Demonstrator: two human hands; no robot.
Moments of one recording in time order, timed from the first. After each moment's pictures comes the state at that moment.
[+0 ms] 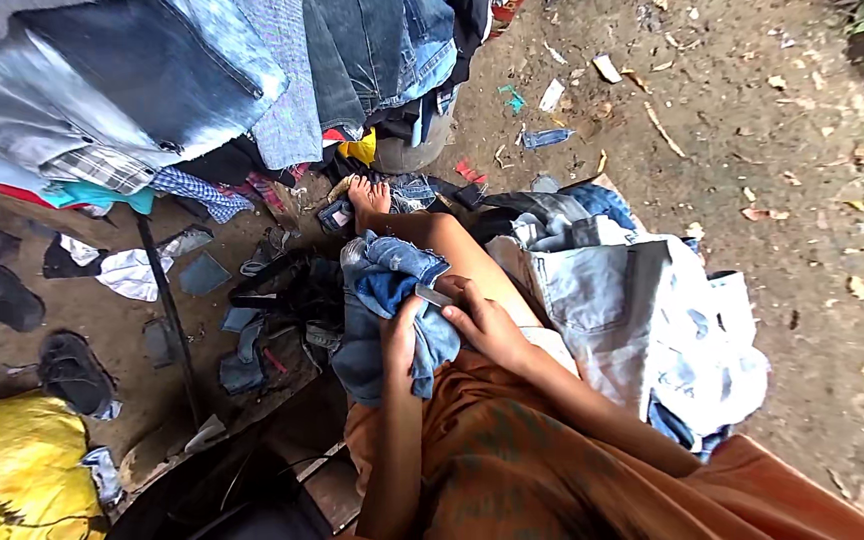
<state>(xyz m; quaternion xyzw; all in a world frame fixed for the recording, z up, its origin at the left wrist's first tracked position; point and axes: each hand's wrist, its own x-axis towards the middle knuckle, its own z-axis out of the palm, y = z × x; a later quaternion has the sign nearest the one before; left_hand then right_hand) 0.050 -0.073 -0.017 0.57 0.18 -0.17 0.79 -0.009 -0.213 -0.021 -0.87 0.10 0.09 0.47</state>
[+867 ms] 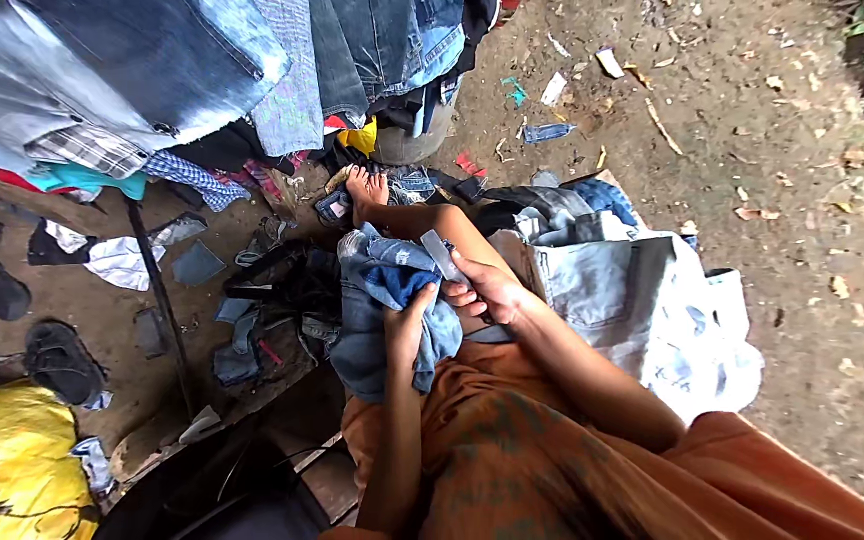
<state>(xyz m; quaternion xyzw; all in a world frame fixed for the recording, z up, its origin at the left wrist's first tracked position) 0.050 -0.073 -0.024 0.60 0.13 -0.19 0.76 0.038 -0.237 -0.019 -0.33 0.22 0.29 0.87</state>
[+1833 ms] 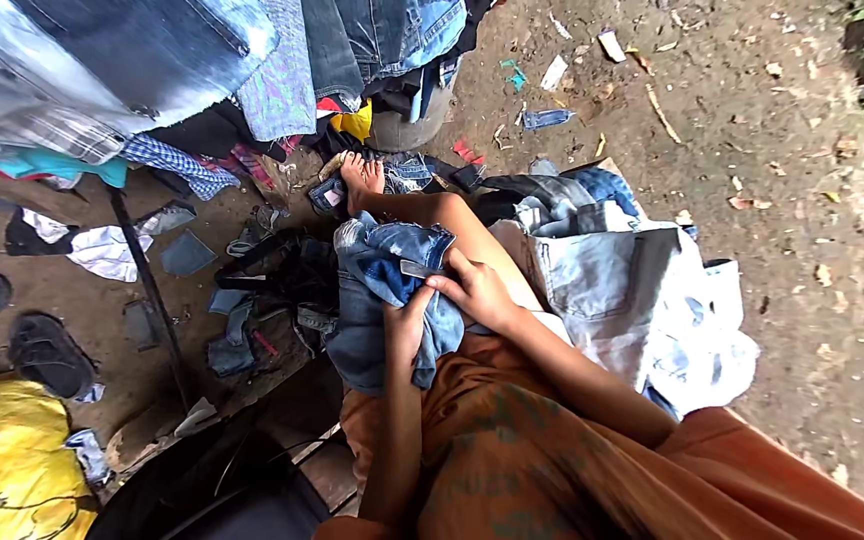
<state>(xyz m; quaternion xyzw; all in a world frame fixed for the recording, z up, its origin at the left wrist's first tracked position) 0.045 -0.070 -0.028 0.61 0.11 -0.19 0.76 0.022 -0.213 -0.031 -0.91 0.04 -0.02 0.41</state>
